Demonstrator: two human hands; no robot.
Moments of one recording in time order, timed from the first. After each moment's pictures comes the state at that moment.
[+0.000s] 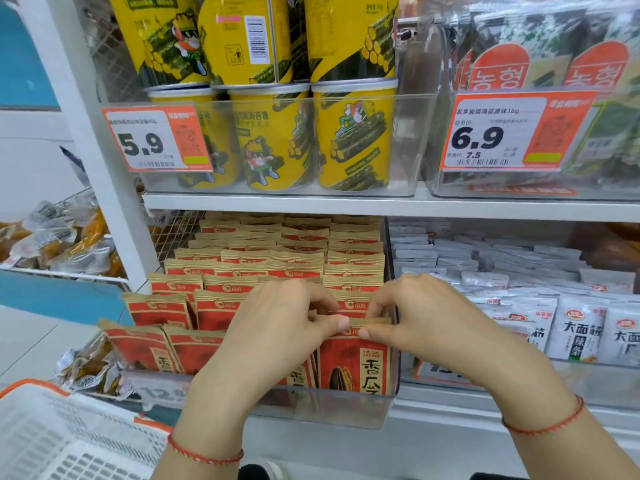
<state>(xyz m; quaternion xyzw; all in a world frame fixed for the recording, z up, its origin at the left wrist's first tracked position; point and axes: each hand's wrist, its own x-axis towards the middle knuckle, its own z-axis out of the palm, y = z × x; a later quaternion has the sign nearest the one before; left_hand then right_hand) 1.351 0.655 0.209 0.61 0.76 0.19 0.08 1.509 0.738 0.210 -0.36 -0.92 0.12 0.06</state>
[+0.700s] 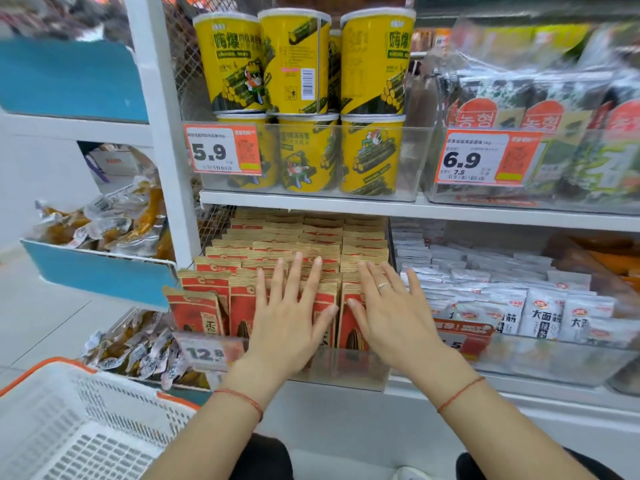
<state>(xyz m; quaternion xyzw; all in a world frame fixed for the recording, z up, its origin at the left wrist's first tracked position) 1.326 0.632 0.128 0.61 0.76 0.14 -0.15 1.482 0.701 0.152 -0.43 -0.89 -0.10 0.13</state>
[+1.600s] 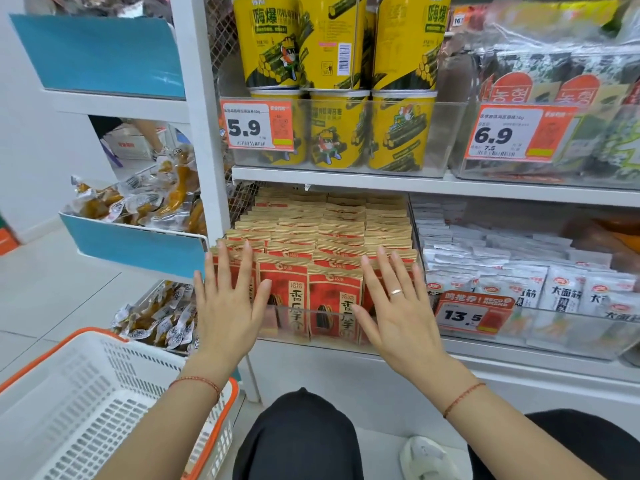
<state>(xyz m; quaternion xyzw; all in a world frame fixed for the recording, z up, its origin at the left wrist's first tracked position) 1.235 0.573 0.091 0.49 0.81 0.26 -0.16 1.475 0.671 0.104 -0.35 -0.88 -0.14 0.29</state>
